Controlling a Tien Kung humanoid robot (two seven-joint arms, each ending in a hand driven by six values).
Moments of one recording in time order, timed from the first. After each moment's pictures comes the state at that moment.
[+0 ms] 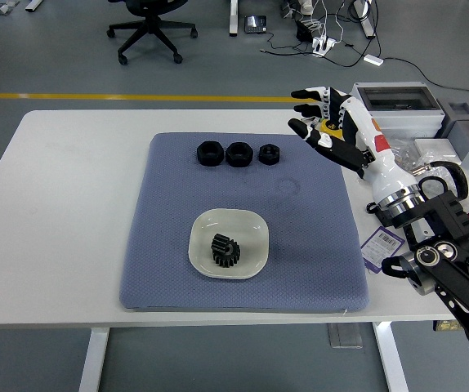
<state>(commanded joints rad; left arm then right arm) -0.02 0.05 -0.75 -0.18 1.05 0.19 0.22 0.51 -0.26 0.93 1.43 -1.03 -0.31 0.25</state>
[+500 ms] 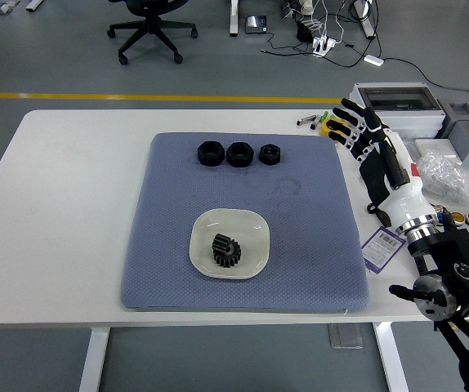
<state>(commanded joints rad) -0.04 0.06 -0.84 -0.18 1.22 0.17 0.25 0.33 -0.22 1.07 1.48 -0.78 -0.21 0.23</state>
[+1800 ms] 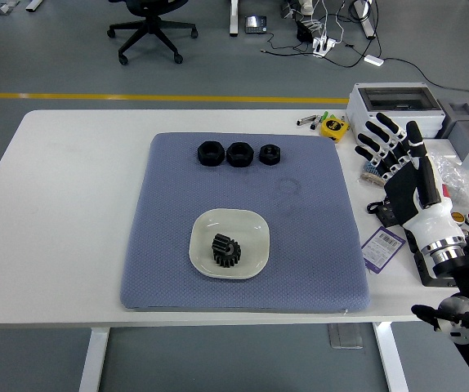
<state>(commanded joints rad) -0.07 0.09 -0.99 -0.18 1.52 0.08 0.32 0.21 -0.25 1.14 1.54 -0.68 -0.19 0.24</state>
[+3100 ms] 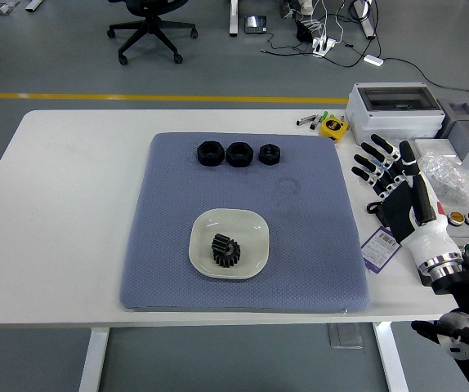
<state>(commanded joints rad) -0.01 0.07 -1.02 -0.18 1.39 0.02 0.25 0.16 -0.25 1.13 1.55 -0.71 -0.20 0.22</state>
